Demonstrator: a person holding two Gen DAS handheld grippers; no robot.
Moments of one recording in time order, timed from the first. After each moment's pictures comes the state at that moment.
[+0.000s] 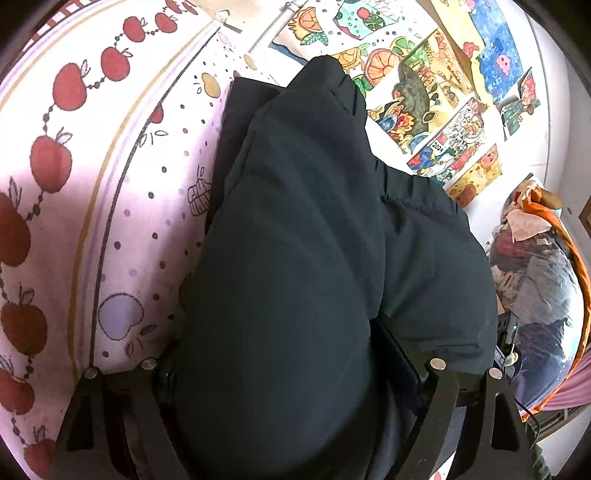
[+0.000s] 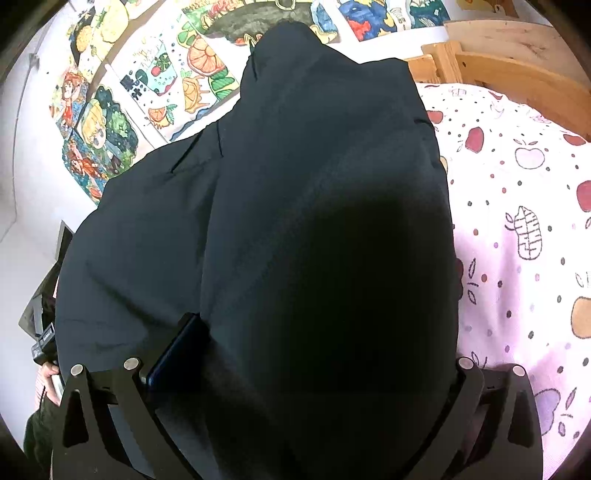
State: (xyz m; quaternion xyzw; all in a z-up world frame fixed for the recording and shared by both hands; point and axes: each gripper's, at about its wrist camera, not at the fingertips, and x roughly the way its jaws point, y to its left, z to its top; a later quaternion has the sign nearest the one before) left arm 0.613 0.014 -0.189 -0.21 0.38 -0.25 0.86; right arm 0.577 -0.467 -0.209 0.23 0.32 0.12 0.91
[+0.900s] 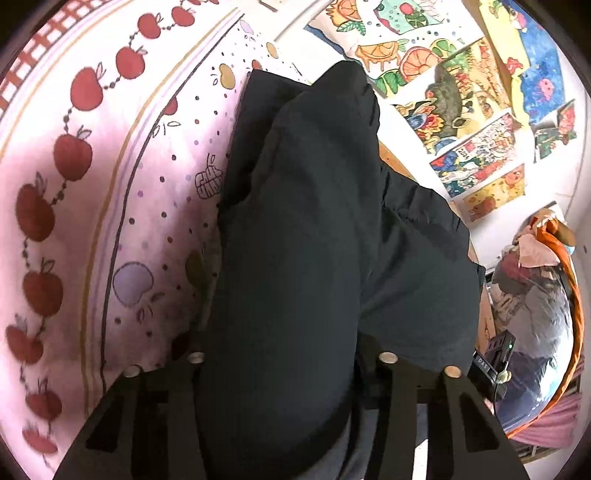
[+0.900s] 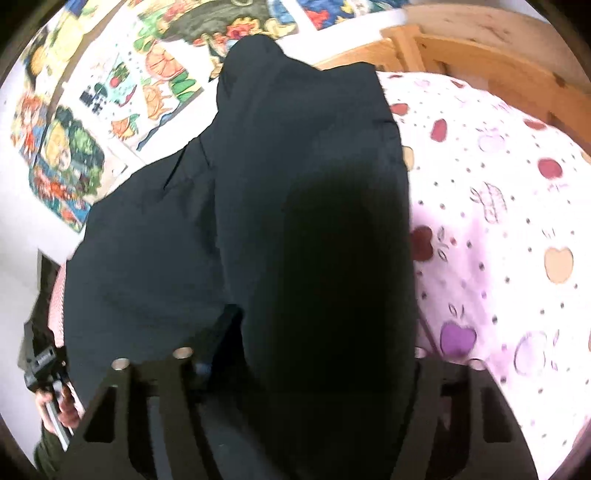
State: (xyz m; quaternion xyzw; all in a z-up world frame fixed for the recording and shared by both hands) left arm 0.604 0.004 -0.166 -0.25 0.46 -0.20 0.83; right arm 0.559 -0.472 -0.184 0.28 0.39 0.05 0.88
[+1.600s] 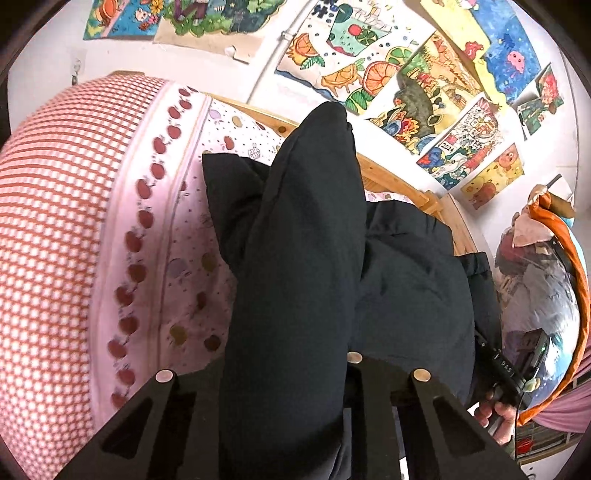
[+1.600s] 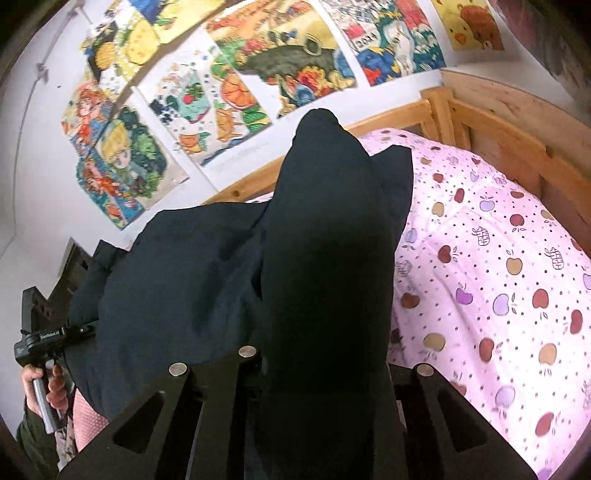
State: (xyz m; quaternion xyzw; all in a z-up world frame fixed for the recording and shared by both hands) left arm 0.511 -0.002 -0.069 -0.19 0.42 -0.14 0.87; right arm 0.479 -0.422 -0.079 0.24 0.32 0.09 0.91
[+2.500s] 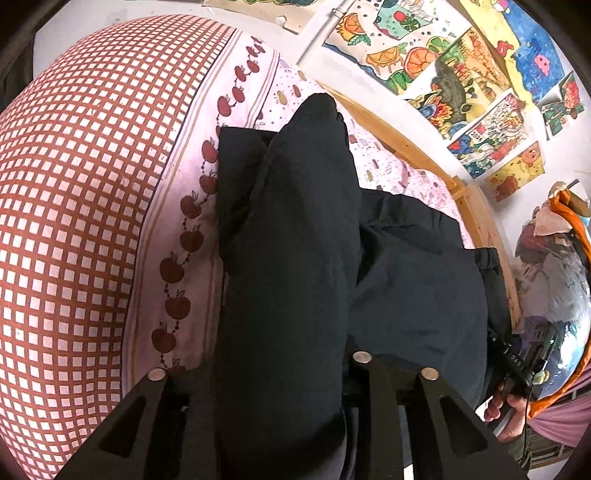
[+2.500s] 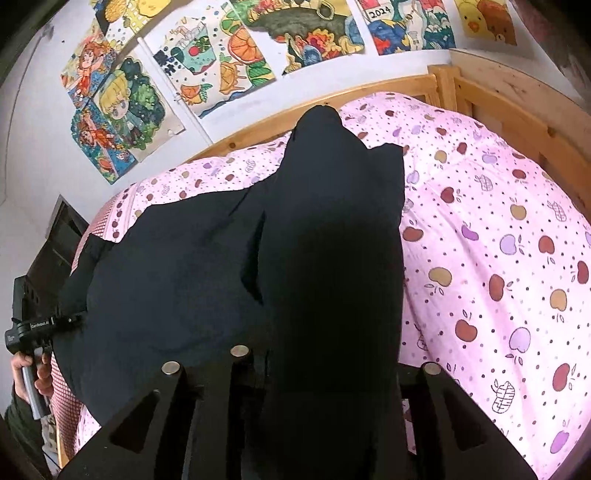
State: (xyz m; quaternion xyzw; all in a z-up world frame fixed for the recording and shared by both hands) left arm 0.482 0.033 -0.130 -0.20 0.47 -0.11 0.85; right arm 0.450 -0.406 -0.130 0.19 0.39 0.07 0.90
